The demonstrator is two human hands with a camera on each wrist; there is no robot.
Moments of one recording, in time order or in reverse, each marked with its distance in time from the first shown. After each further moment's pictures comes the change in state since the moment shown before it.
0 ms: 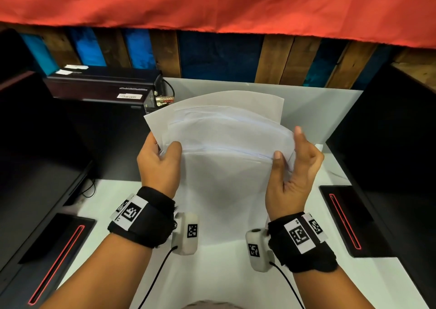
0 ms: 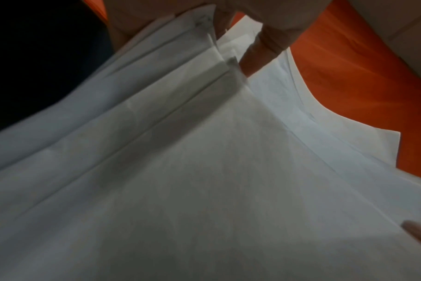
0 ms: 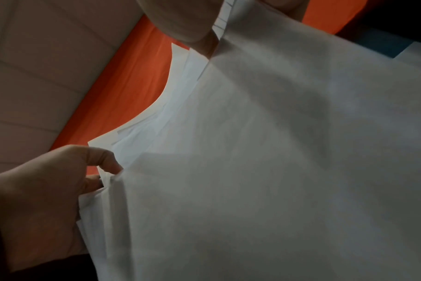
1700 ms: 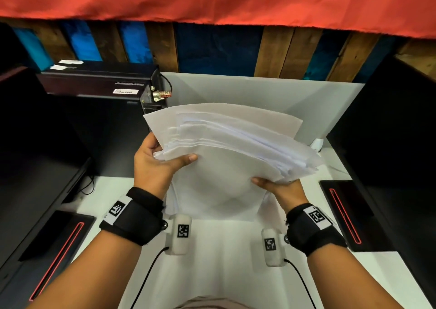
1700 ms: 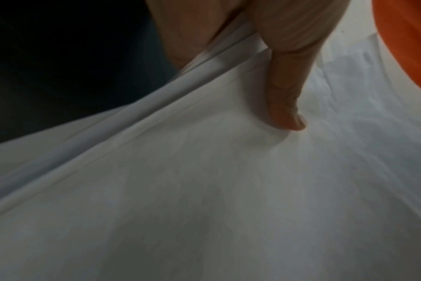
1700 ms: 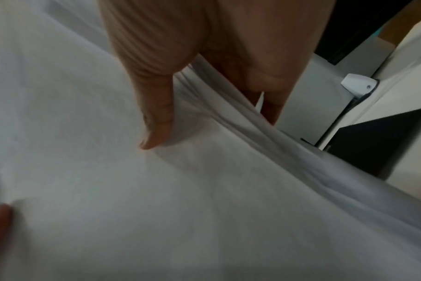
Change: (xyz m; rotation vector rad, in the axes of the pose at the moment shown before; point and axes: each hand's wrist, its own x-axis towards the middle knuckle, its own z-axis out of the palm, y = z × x) left_hand 0.002 -0.015 -0.012 -0.116 -0.178 -0.078; right_hand -0.001 0.058 -0.020 0.285 -0.429 0.788
